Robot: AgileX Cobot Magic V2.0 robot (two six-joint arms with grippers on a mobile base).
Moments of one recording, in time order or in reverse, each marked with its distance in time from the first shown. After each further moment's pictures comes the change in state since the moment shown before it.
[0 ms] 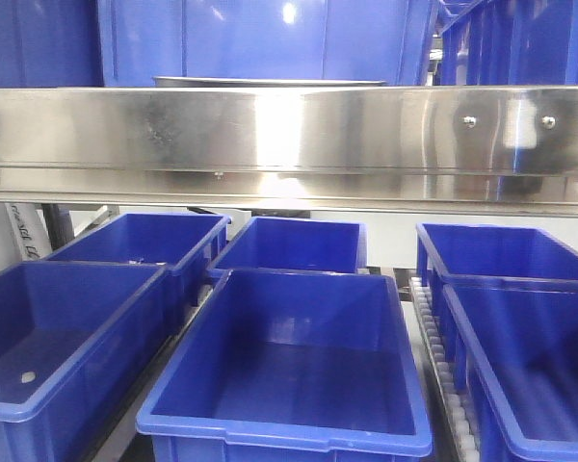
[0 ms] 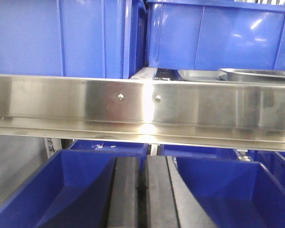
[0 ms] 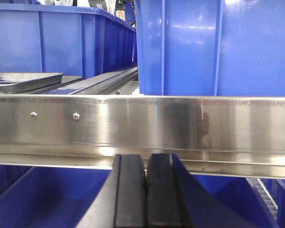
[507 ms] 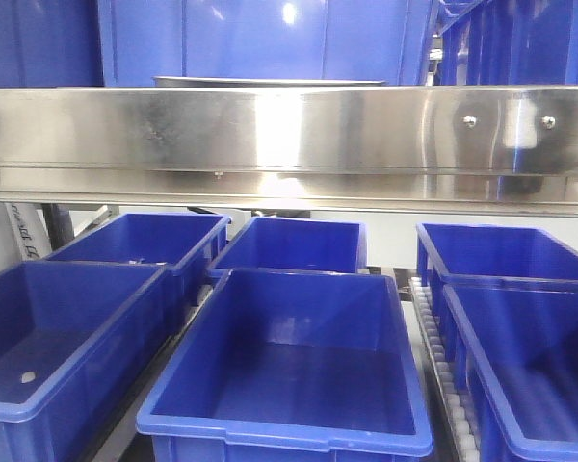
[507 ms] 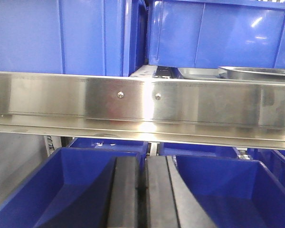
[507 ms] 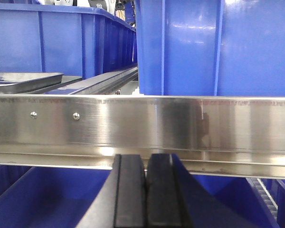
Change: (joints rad) left arm 0.000 0.000 0.000 -0.002 0.004 0.002; right arm 0.000 0.000 0.000 0.000 0.000 0.000
